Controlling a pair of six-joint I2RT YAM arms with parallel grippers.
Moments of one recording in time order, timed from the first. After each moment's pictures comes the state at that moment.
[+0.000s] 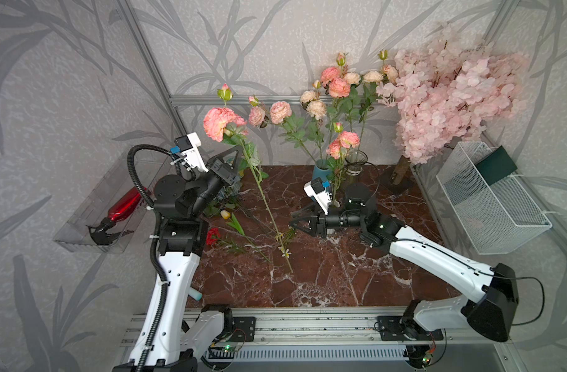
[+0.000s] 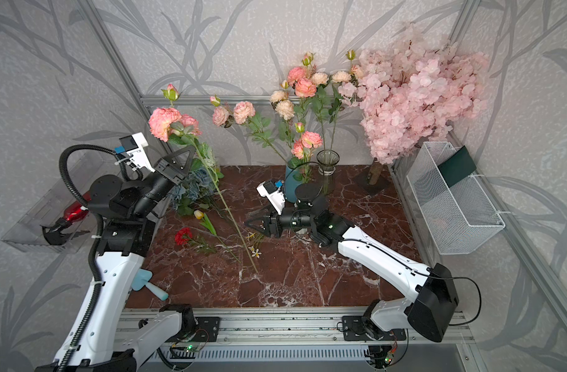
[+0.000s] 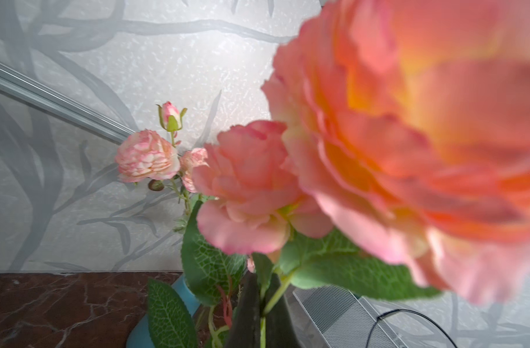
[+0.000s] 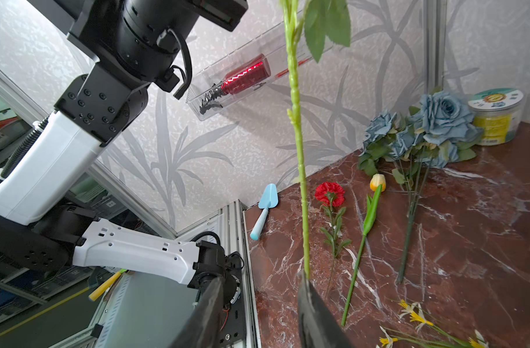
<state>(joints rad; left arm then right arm) 0.00 0.99 1.19 0.15 0.57 -0.90 0.80 1.37 1.18 0.01 -0.70 0.35</state>
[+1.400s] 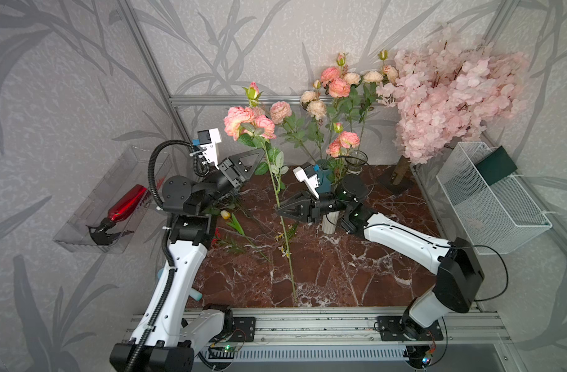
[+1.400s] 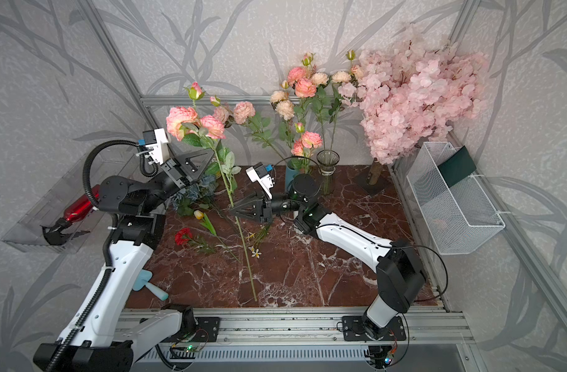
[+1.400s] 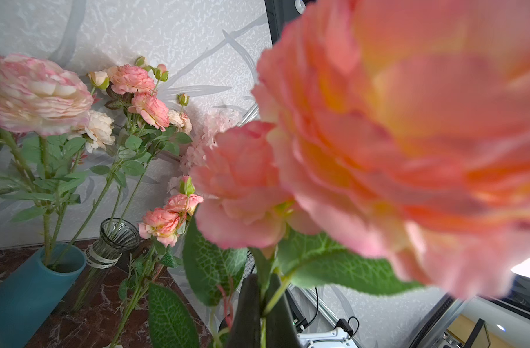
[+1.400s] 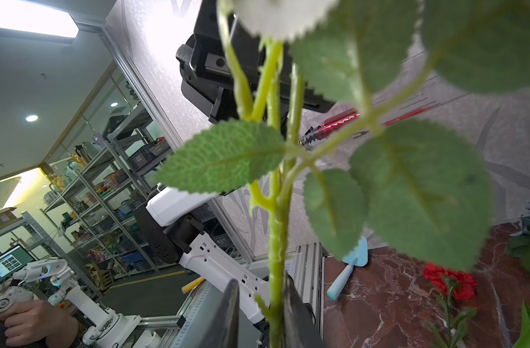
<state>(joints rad) -0.08 1.07 1.17 0.44 0.83 -1.20 0.77 1.62 1.28 0.66 -1.05 0.78</state>
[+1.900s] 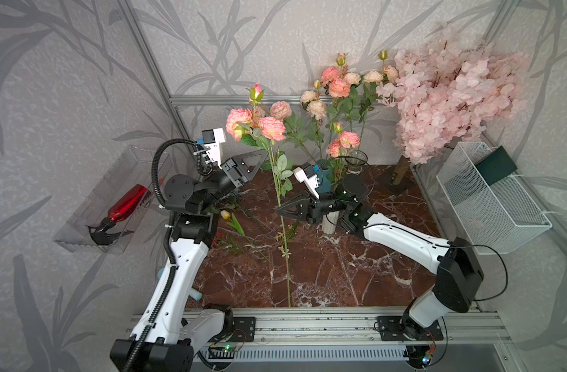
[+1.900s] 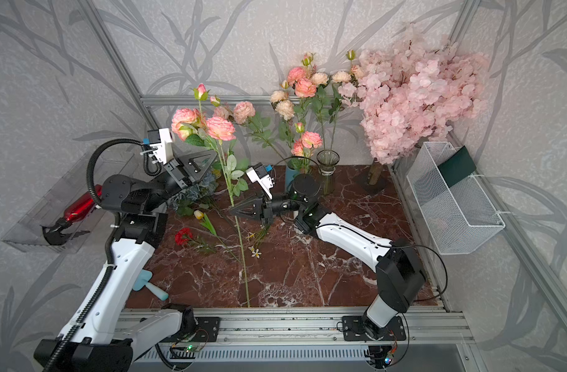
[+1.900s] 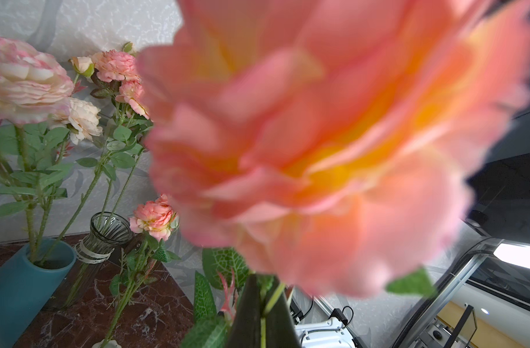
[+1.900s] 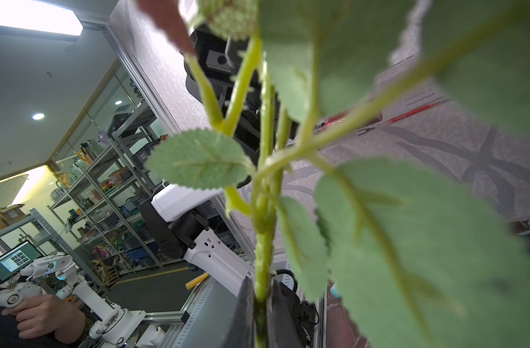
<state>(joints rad) -0.10 1.08 1.18 0.42 0.85 -1.19 0.77 1.62 1.28 0.66 -1.07 0.79</state>
